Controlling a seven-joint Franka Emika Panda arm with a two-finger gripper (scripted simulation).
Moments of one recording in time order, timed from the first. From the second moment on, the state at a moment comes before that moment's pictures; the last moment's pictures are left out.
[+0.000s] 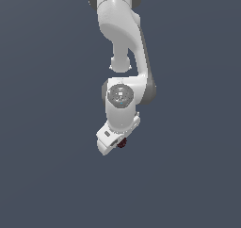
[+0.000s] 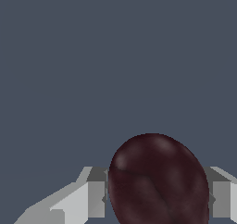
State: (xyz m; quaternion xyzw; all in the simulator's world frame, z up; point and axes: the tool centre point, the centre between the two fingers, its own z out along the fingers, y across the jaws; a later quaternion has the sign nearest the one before) arm 0.081 0.000 0.096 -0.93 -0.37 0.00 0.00
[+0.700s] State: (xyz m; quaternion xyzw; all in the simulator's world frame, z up) arm 0.066 0.019 0.235 -0.93 -0.37 0.00 0.00
